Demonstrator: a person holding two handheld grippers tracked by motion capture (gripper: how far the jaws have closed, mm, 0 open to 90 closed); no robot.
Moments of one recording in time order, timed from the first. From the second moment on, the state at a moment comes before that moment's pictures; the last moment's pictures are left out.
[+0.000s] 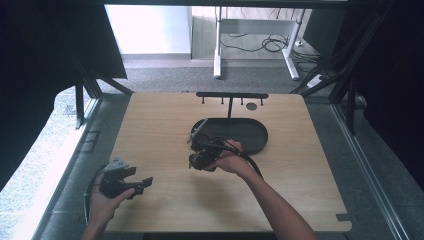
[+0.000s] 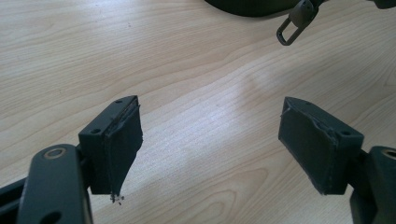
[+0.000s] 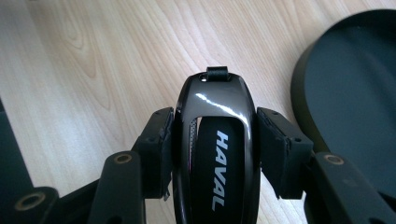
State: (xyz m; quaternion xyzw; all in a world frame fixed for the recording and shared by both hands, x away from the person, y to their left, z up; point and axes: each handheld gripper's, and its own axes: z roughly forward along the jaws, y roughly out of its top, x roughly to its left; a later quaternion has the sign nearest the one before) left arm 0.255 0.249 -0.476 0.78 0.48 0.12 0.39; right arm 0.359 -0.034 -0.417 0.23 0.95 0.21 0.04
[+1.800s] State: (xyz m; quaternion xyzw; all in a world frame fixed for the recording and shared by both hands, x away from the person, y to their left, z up) left arm 0.255 0.250 -0.475 0.77 0.49 0.12 0.39; right arm 0.406 -0.083 -0.424 0.29 0.93 0.20 0.06
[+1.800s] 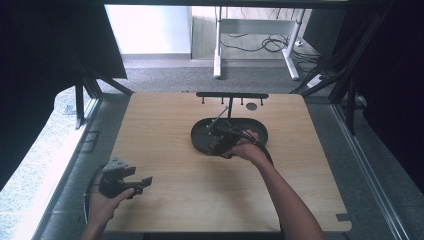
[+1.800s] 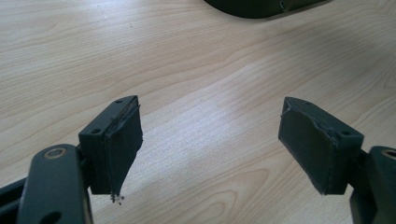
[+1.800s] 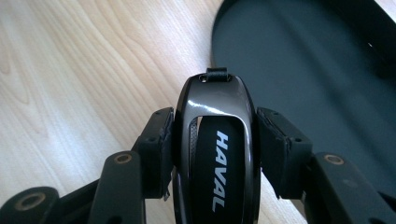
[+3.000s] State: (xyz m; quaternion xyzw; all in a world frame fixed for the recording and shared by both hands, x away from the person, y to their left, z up) left arm 0.255 0.251 -0.475 0.77 0.49 0.12 0.39; right arm 0.433 -0.103 -0.425 0.32 0.92 0.21 0.08
